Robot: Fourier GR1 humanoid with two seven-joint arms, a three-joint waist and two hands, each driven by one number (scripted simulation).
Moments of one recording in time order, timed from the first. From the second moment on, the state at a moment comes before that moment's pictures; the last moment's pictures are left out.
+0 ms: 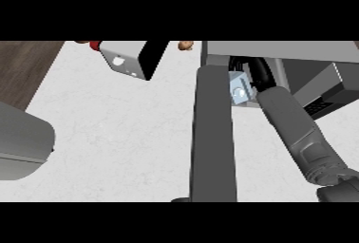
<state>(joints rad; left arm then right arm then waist) 0.31 0.06 0.59 -2.13 0.52 -0.57 0.07 -1.03 -0.19 -0.07 -0.21 0.26 -0.26 -0.75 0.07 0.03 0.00</state>
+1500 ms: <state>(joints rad) 0.19 0.11 0.54 -2.05 0.42 -0.59 0.07 -1.11 -0.25 -0.03 -0.07 0.39 -0.72 -0.68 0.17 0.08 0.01</state>
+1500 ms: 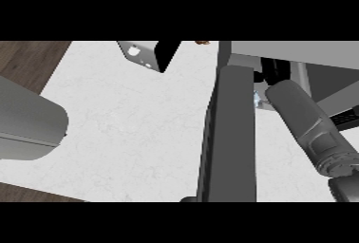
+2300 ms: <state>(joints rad) 0.17 0.10 0.42 -2.01 0.39 -0.69 0.04 -1.10 -0.21 -0.13 -0.09 0.28 -0.39 -0.83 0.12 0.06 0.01</state>
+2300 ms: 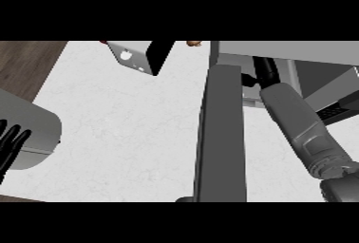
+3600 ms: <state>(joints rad) 0.15 0.00 0.04 -2.02 0.25 -0.57 0.13 -0.79 -0.22 -0.23 -0.14 0.15 0.19 -0.97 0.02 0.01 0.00</state>
